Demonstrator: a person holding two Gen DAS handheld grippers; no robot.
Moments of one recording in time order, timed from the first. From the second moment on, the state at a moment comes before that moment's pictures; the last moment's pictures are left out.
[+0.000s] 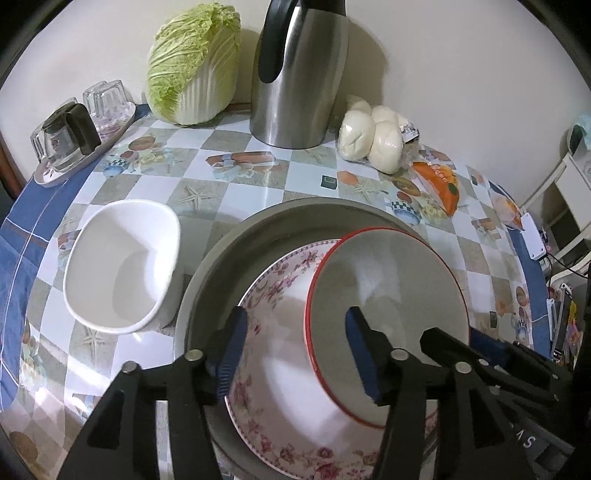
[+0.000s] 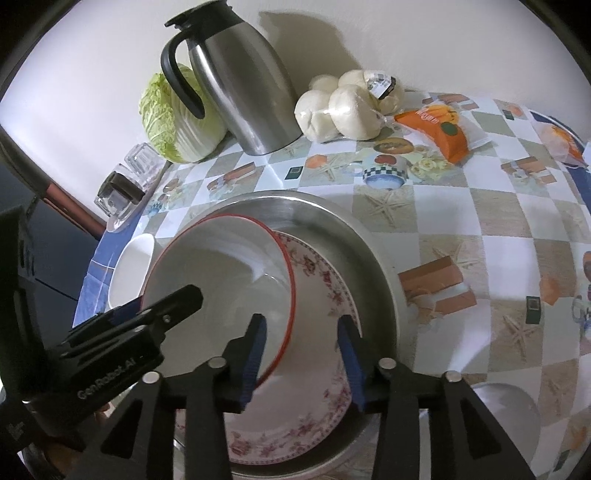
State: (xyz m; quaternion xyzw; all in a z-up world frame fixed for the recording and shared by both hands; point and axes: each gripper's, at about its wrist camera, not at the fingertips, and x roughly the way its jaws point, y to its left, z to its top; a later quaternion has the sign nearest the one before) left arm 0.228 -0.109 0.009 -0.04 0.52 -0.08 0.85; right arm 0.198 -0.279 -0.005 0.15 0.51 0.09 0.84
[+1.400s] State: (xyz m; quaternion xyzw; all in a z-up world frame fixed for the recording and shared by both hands) left arm 0.188 -0.064 0.047 -0.06 0.45 0.00 0.89; right arm 0.155 -0.290 0.021 0.12 0.45 0.08 0.88
